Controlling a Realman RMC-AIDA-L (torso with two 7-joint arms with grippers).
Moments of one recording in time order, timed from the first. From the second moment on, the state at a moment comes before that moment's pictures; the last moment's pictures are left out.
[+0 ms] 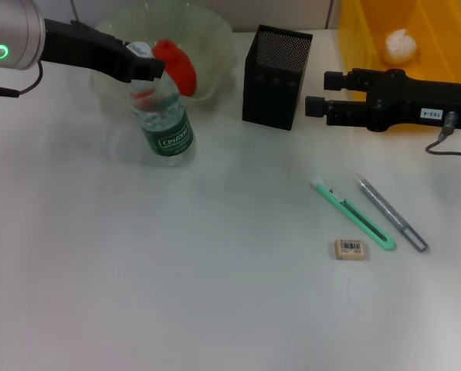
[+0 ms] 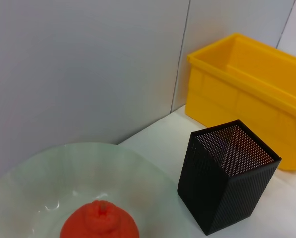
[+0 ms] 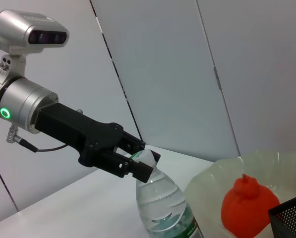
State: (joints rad) left arm -0.59 -2.06 1.14 1.35 2.36 1.32 -2.37; right arm 0.59 2.01 -0.84 -0.62 -1.77 -1.45 1.52
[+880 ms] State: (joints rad) left arm -0.60 -2.06 1.13 1.40 2.39 1.38 -2.33; right arm 0.60 2.01 -0.84 -0.62 -1.77 -1.44 1.52
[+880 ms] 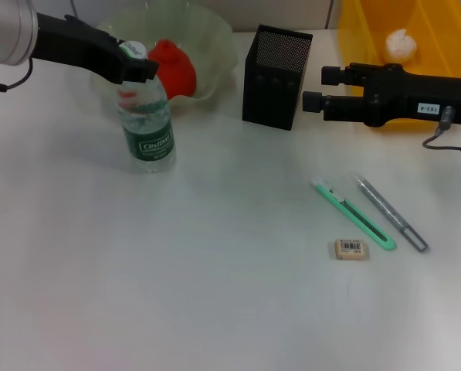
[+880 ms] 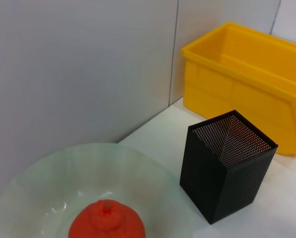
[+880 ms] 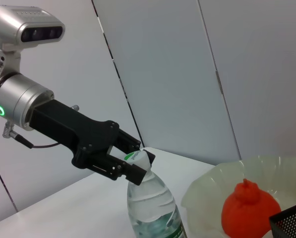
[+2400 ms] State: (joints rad) left arm -0.59 -2.07 1.08 1.38 2.35 1.33 -2.36; right arm 0.59 2.02 -0.84 -0.62 -1.77 -1.44 1.52
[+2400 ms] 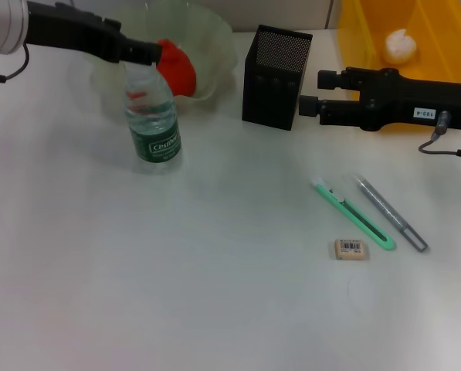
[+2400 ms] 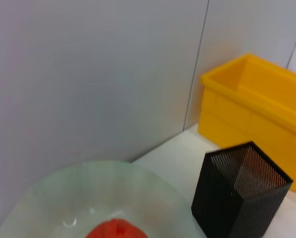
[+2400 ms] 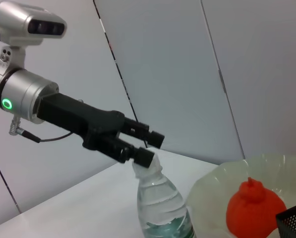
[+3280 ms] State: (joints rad) left arm -0.27 -2.07 1.36 1.17 1.34 1.23 -1.48; right arm 0.60 2.04 -0.83 -0.63 -1.77 -1.43 1.59
